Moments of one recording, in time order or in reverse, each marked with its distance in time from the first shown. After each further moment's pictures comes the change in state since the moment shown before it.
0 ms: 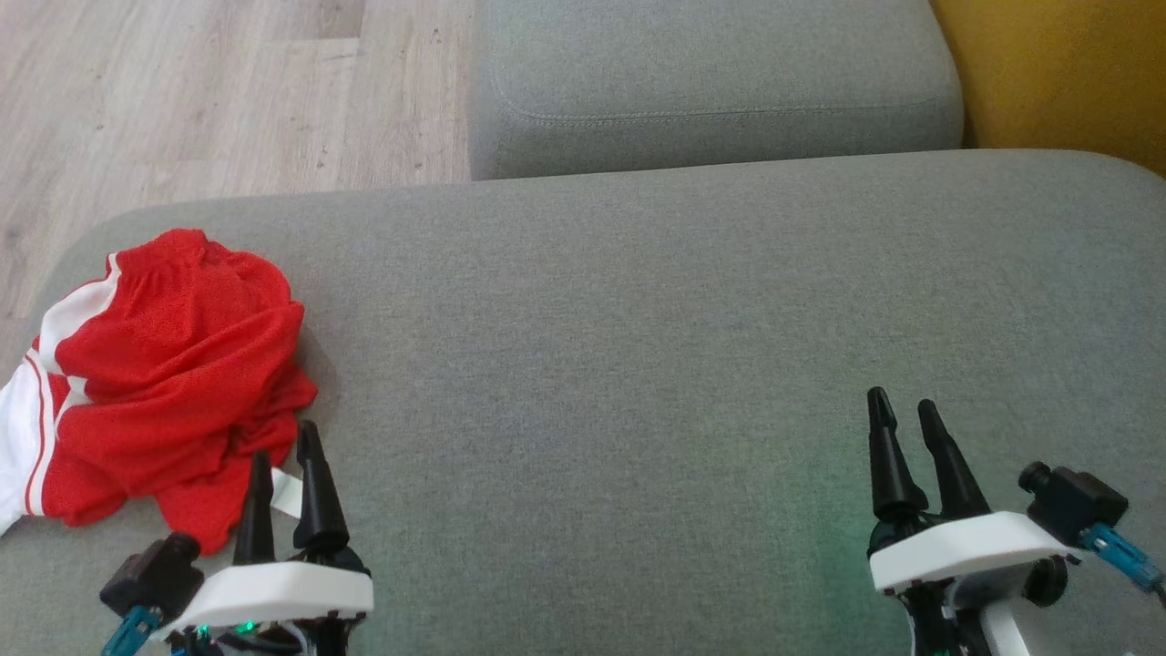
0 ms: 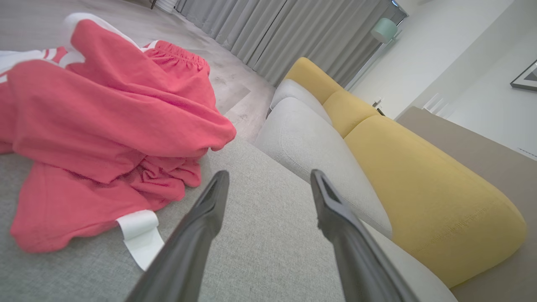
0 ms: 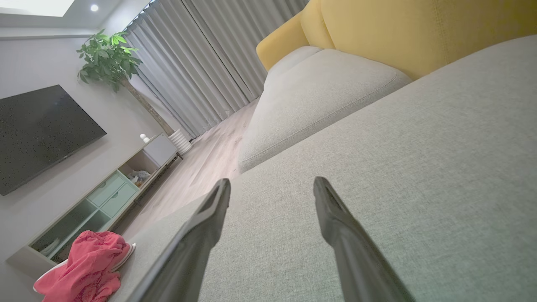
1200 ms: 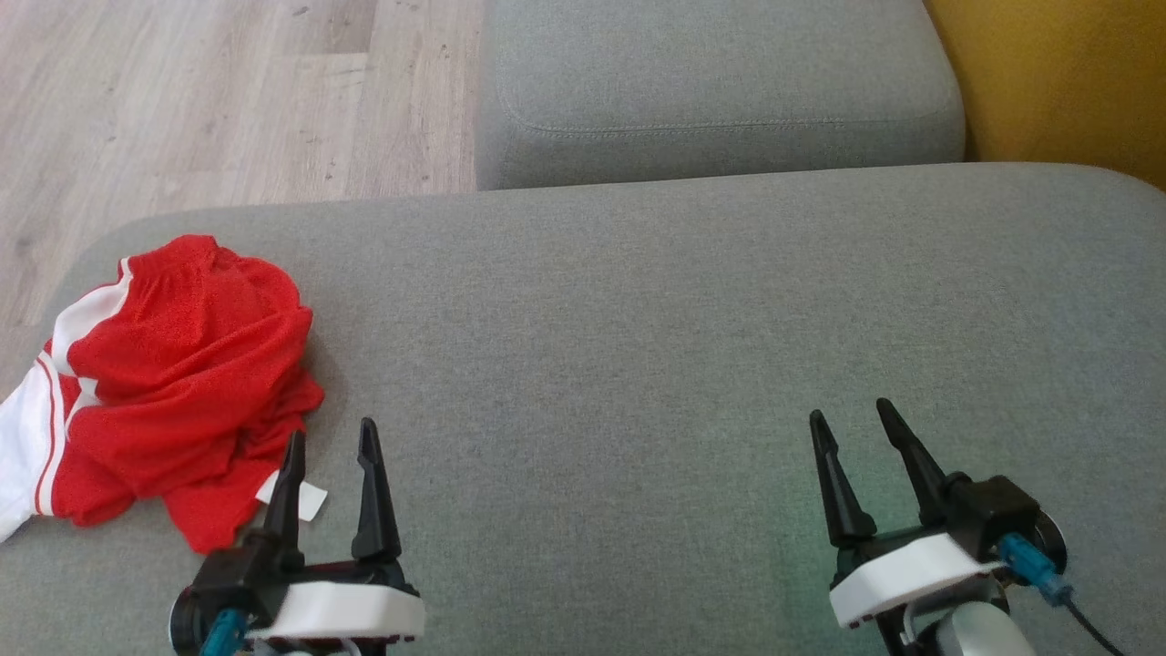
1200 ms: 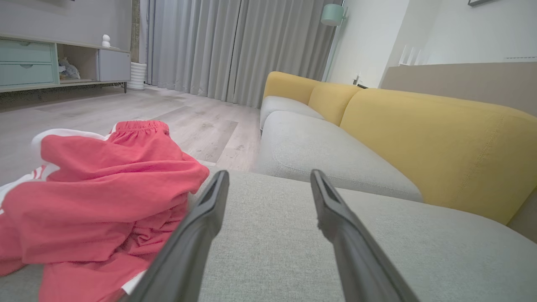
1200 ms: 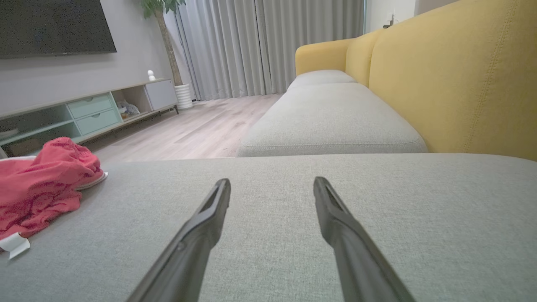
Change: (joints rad) left arm 0.010 0.004 -0.071 -0.009 0.403 0.056 -0.098; right arm -0.005 -0.002 0.043 0.035 -0.450 0.000 -0.098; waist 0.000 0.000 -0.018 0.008
